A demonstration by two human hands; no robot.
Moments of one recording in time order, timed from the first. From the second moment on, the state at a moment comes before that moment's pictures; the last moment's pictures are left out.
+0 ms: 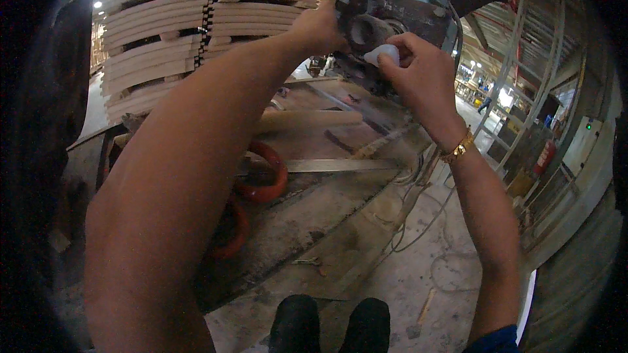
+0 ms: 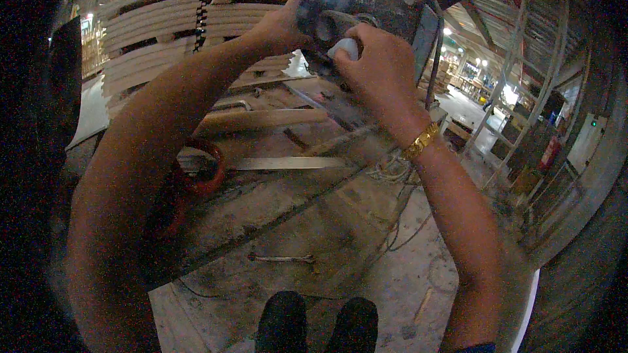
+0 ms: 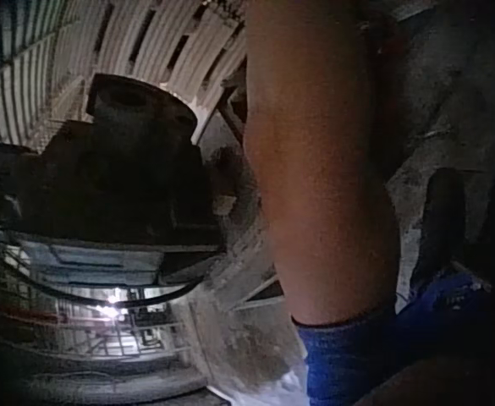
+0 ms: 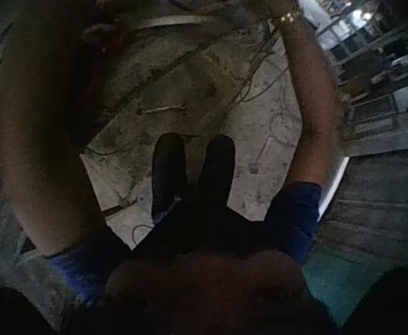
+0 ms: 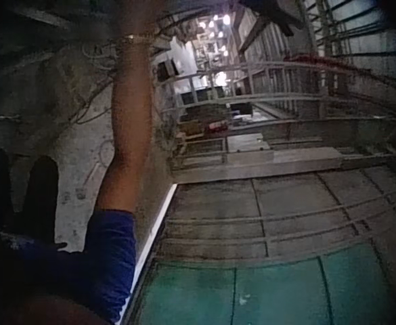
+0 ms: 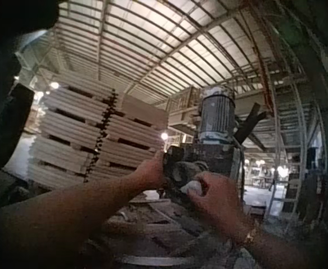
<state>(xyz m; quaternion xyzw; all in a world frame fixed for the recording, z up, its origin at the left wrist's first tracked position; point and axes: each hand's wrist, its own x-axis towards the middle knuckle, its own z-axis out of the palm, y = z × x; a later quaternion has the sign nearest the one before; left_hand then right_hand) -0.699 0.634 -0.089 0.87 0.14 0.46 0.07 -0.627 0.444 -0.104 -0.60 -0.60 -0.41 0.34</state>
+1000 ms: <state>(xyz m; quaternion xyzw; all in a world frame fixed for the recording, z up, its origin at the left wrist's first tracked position) -0.687 0.650 -0.085 0.88 0.13 0.46 0.02 -0.620 0.387 -0.112 -0.57 -0.58 -0.41 0.41</state>
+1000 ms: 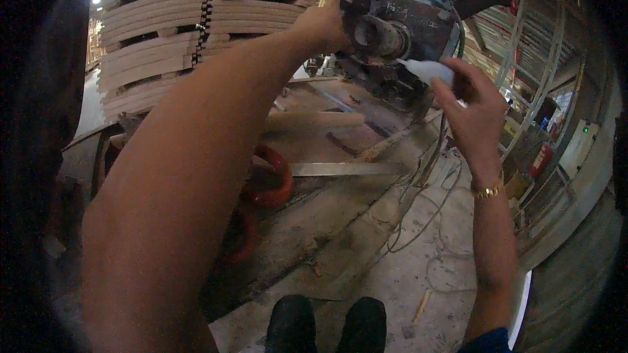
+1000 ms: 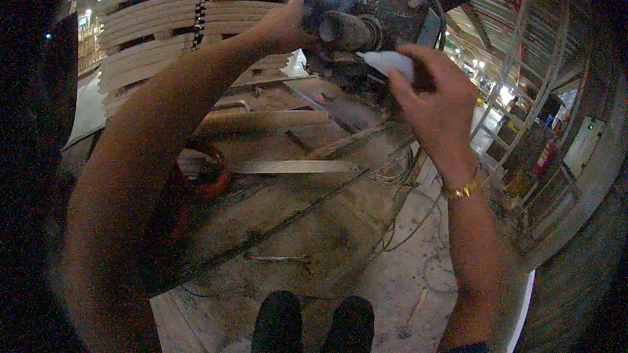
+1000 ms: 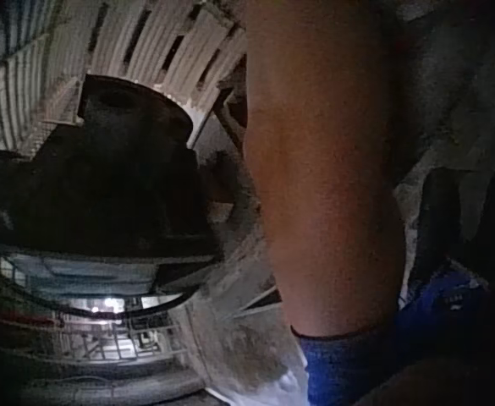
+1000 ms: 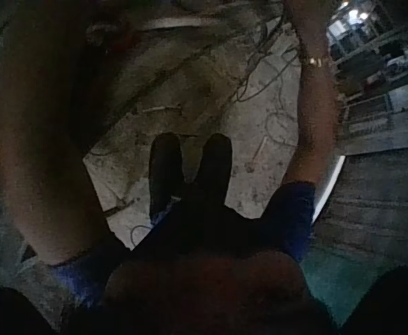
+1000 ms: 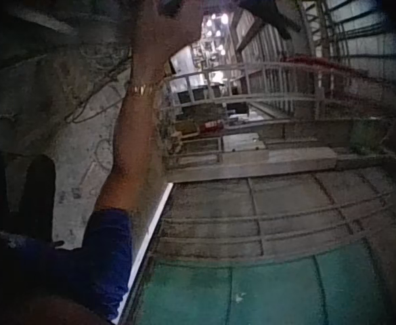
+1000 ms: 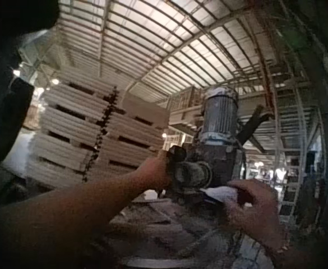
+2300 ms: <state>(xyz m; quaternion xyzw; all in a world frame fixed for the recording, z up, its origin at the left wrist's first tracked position) -0.705 0.625 -0.101 0.83 0.10 0.53 0.13 -0.559 0.235 -0.572 -0.46 -0.01 0.27 0.84</state>
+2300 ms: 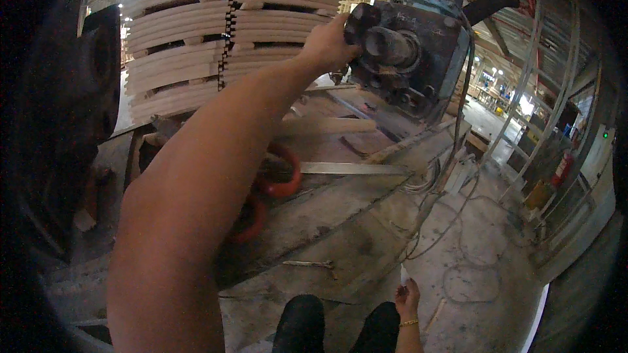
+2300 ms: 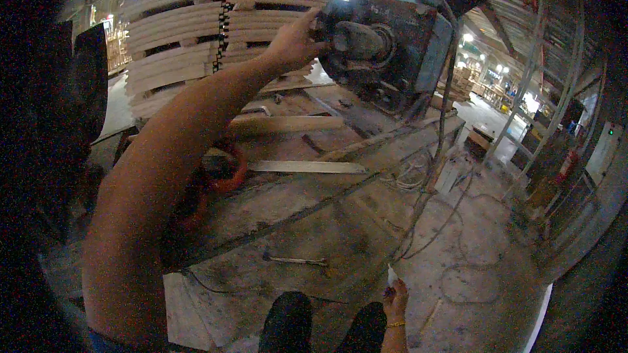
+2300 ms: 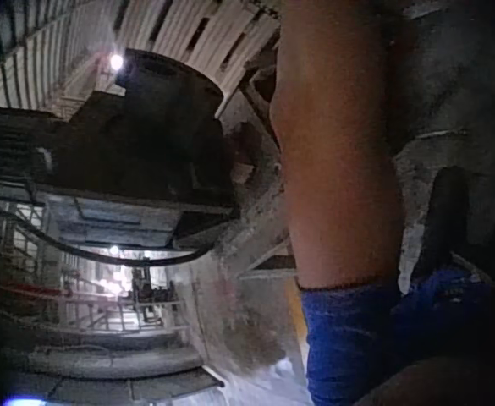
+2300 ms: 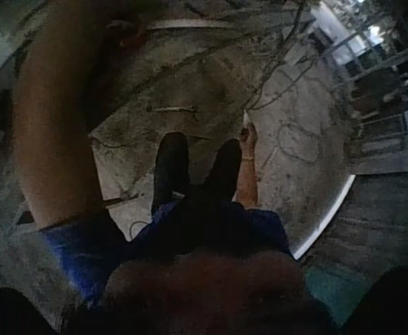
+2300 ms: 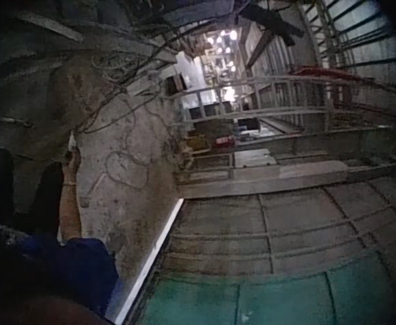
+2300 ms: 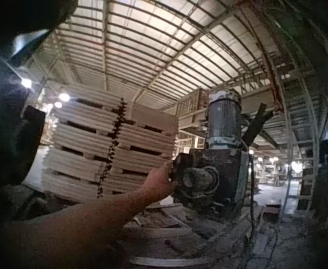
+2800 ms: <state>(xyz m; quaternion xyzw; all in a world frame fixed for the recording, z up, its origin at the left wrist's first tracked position) -0.713 0.616 -0.088 0.86 0.15 0.48 0.01 -0.578 0.243 -0.552 -0.43 -0.03 0.24 0.87</state>
